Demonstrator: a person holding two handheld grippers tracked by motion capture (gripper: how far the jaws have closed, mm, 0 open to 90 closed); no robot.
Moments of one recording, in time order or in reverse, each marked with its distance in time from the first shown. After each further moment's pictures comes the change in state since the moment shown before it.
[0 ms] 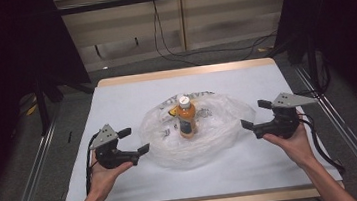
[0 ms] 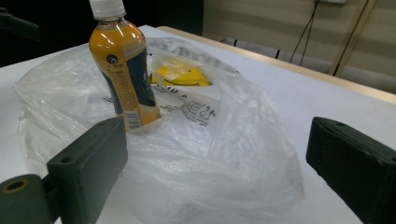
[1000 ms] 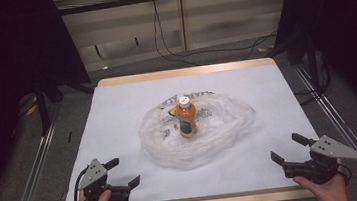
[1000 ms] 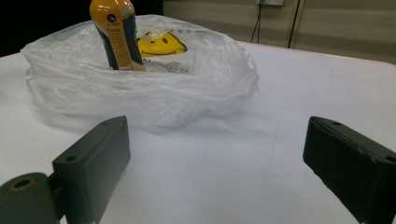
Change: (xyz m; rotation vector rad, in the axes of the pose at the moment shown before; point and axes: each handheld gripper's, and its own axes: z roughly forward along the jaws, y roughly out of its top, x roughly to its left) left arm -0.036 -0.054 -0.052 0.035 0.092 -0.047; right arm 0.040 -0.070 -0.090 -0.064 -0.173 0.083
